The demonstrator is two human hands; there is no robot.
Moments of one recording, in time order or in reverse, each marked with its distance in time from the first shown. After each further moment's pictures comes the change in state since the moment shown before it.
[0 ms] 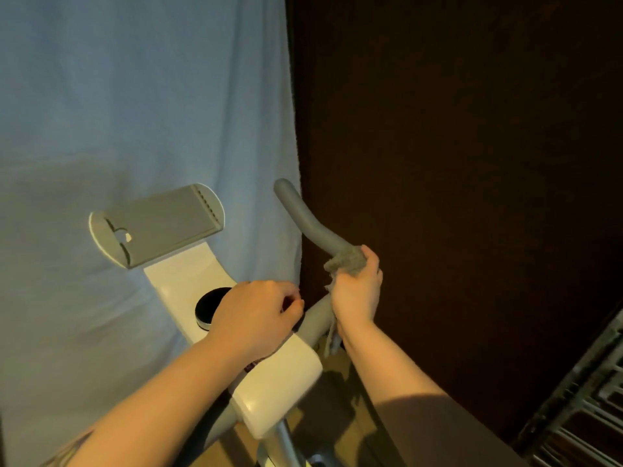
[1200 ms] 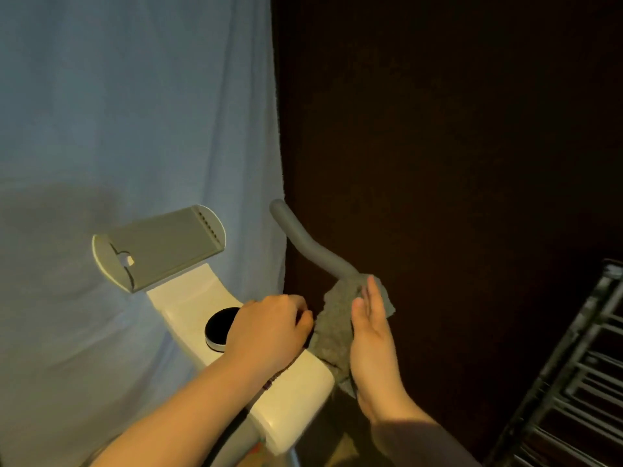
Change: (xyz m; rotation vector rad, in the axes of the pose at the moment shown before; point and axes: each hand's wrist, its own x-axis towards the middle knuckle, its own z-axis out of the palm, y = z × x) left_hand 0.007 -0.004 0.003 -0.011 0.041 0.097; right_hand -0.065 0.000 -0.039 0.257 -0.214 -0.029
